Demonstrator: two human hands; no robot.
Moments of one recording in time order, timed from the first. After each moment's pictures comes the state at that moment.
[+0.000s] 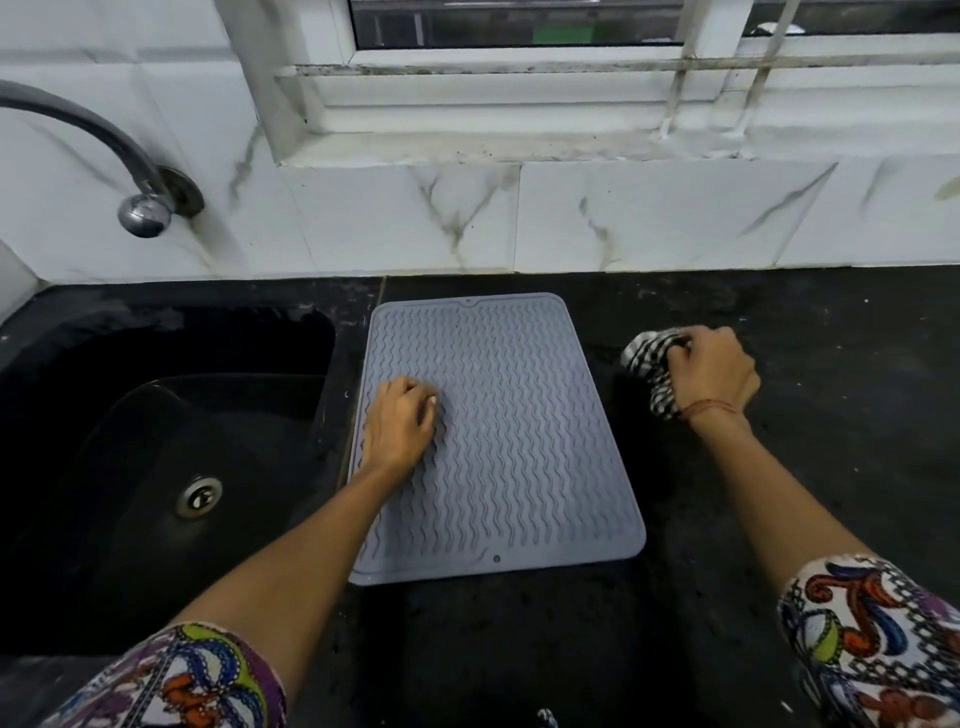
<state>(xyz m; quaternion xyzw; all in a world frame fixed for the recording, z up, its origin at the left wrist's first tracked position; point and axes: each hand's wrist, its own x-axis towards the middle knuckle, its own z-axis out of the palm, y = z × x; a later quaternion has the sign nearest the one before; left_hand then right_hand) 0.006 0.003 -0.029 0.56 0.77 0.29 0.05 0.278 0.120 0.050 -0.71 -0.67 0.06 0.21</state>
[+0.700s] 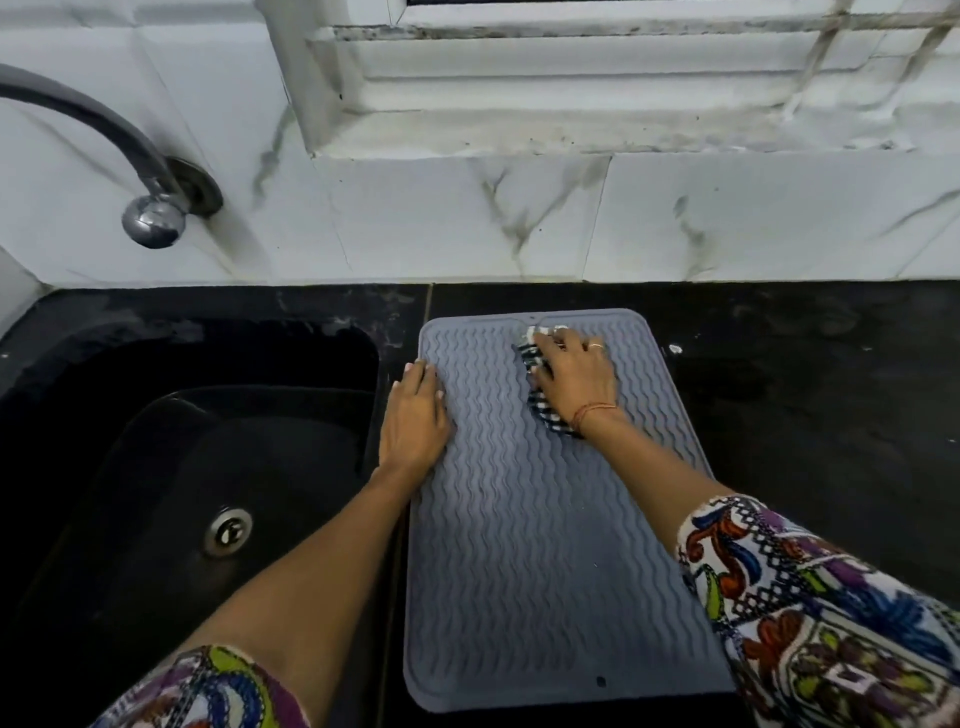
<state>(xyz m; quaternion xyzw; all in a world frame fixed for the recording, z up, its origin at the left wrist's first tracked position) -0.078 0.058 -0.041 0.52 0.81 0.25 0.11 0.078 0.169 -0.016 -0.52 -0.84 0.10 0.05</state>
